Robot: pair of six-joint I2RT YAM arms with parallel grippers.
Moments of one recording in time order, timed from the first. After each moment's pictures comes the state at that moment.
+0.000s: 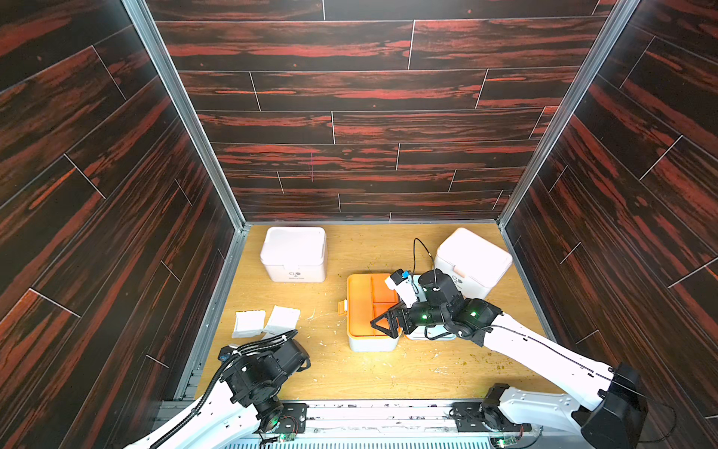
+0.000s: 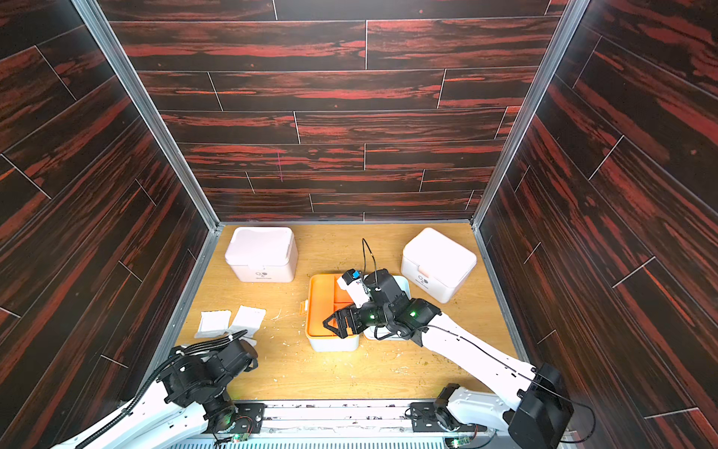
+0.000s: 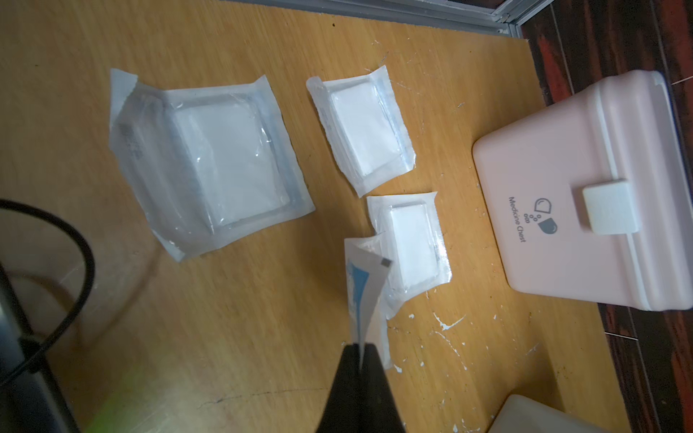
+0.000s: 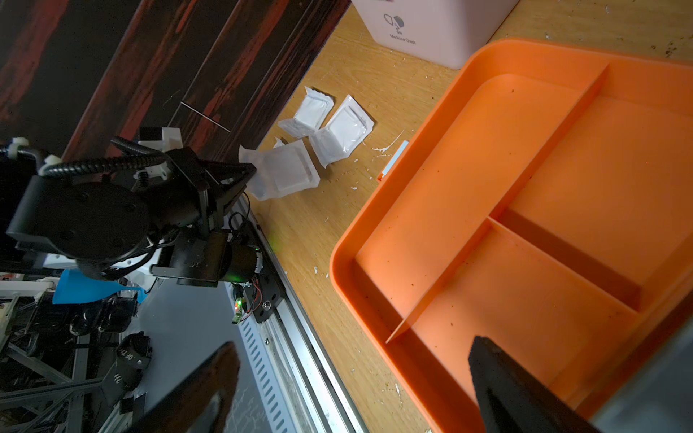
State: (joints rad) left arm -0.81 0.57 0.49 -1.25 -0.74 -2.08; right arm 0.84 1.19 0.94 -0.42 -0.44 0.39
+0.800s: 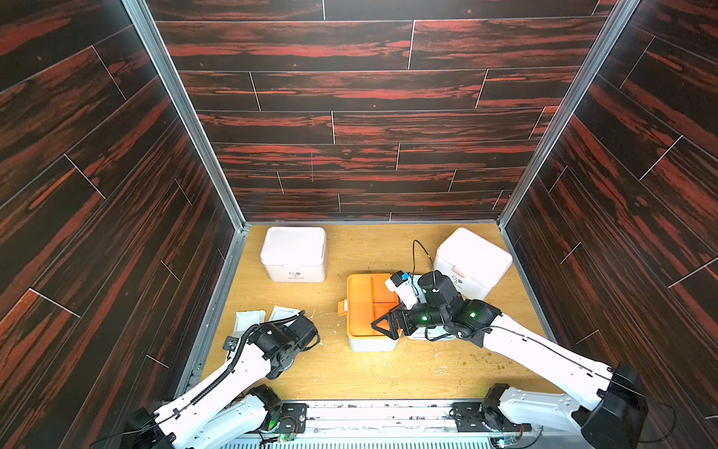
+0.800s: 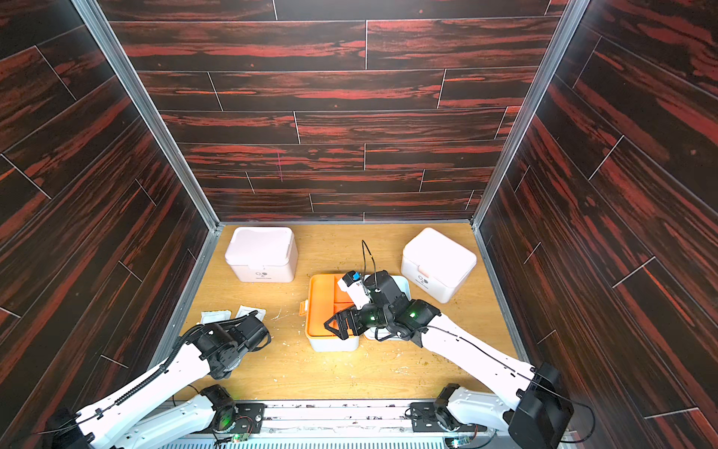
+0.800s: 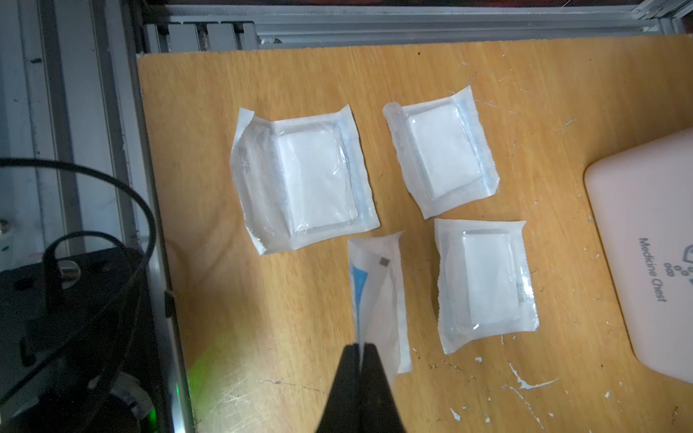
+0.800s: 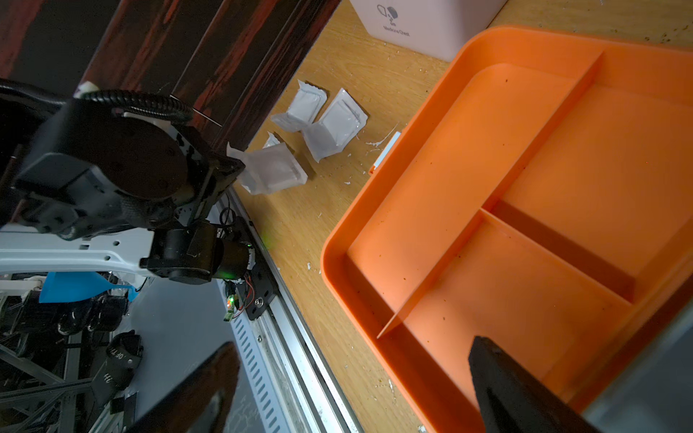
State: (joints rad) left arm -0.61 0.94 0.64 -1.32 -0.61 -2.08; right arm 0.84 1.19 0.92 -0.42 -0.42 0.38
